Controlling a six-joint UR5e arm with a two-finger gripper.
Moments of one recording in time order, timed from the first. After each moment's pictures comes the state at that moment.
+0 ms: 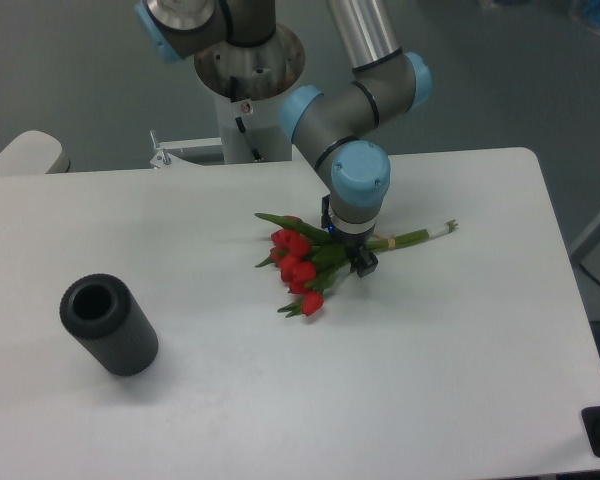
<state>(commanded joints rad) 2.59 -1.91 -1.99 -0.89 1.62 1.69</state>
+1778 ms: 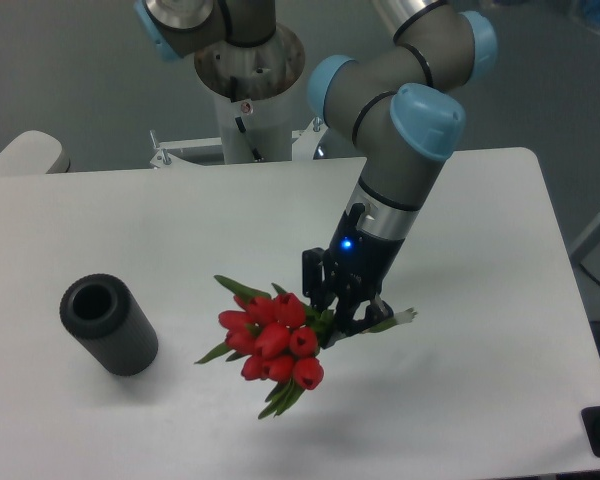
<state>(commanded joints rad) 2.57 -1.91 -1.54 -0.96 0.86 1.26</state>
